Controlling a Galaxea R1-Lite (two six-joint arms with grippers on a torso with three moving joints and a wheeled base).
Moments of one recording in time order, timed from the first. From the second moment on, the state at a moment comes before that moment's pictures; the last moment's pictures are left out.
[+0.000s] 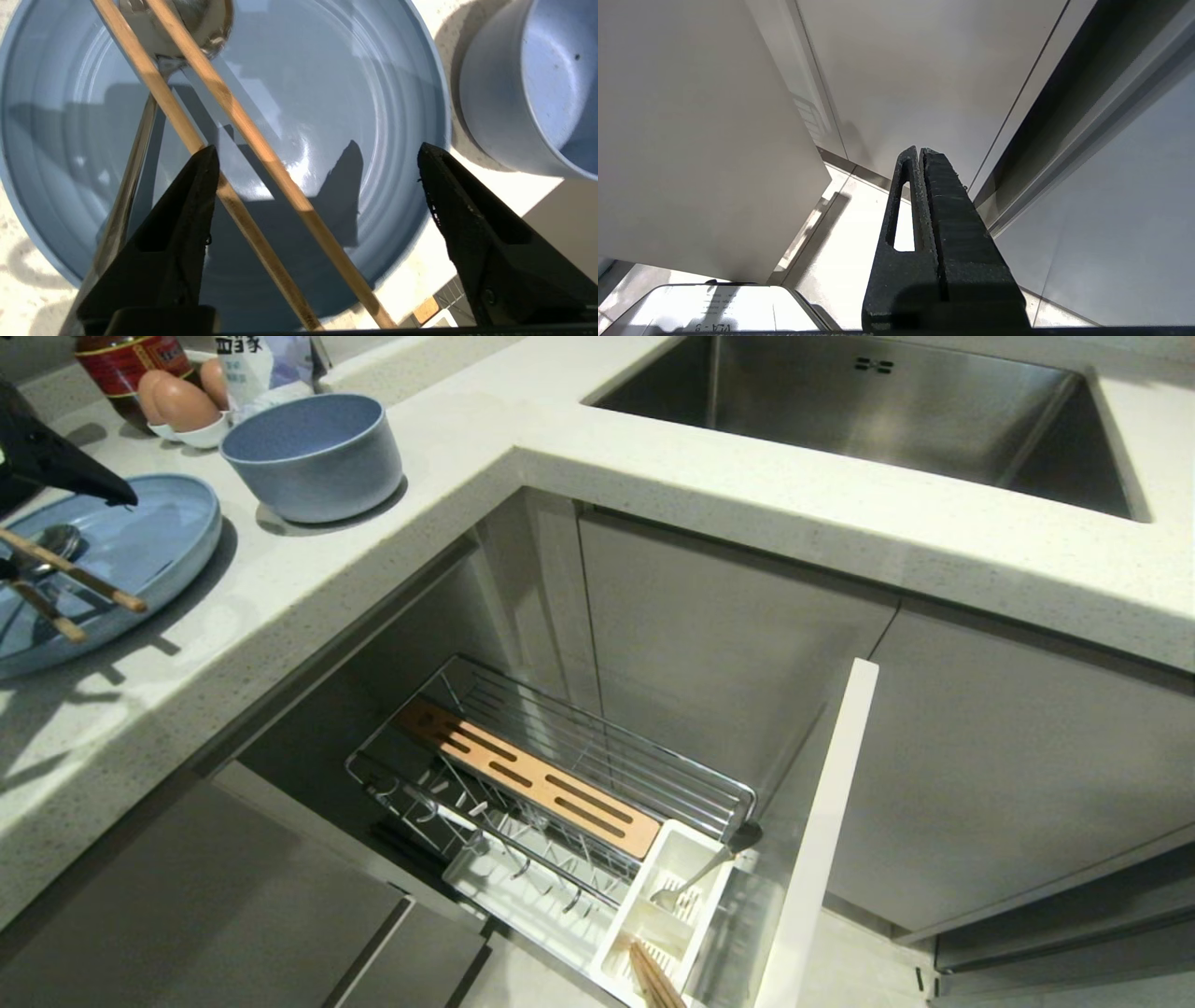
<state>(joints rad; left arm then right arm) -0.12 1.41 -1.89 0.93 0.32 -0.50 0.00 0.00 0.00 0.00 0.00 0.00</state>
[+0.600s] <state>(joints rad) -0.14 1.39 -1.90 0.96 0.38 -0.51 0.00 0.00 0.00 0.00 0.00 0.00</state>
